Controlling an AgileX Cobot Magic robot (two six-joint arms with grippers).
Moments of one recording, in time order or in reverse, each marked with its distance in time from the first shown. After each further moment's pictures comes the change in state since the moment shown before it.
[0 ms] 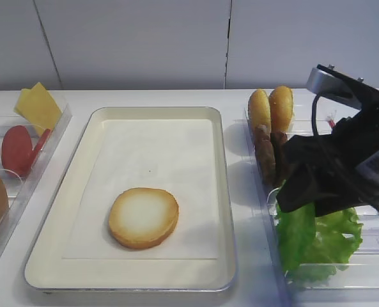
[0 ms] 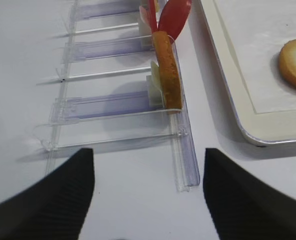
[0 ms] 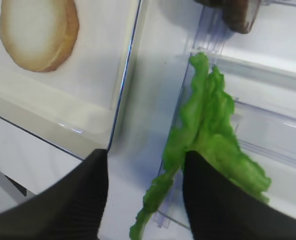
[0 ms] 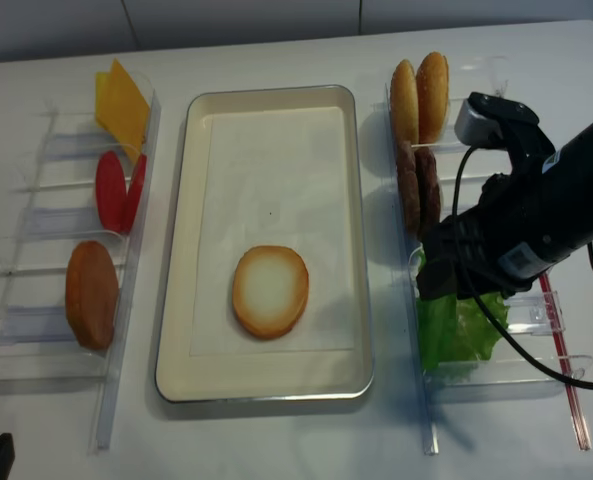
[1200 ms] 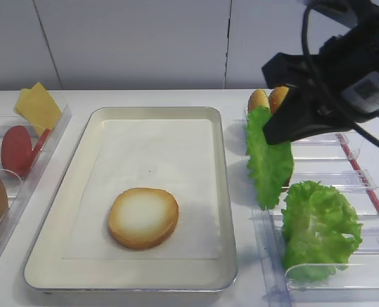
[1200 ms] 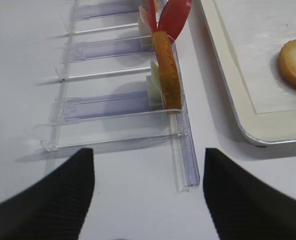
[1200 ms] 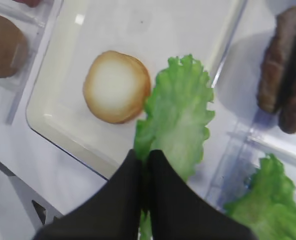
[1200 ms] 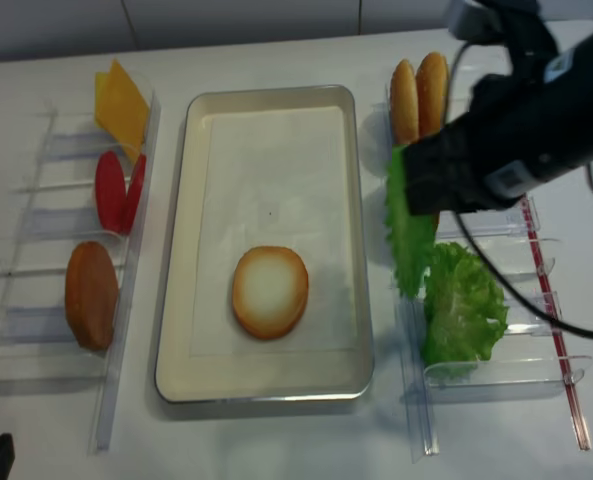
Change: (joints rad) left arm 0.000 0.000 0.000 0.000 0.000 -0.001; right arm 0.145 -0.048 -0.223 -0.046 -0.015 0.090
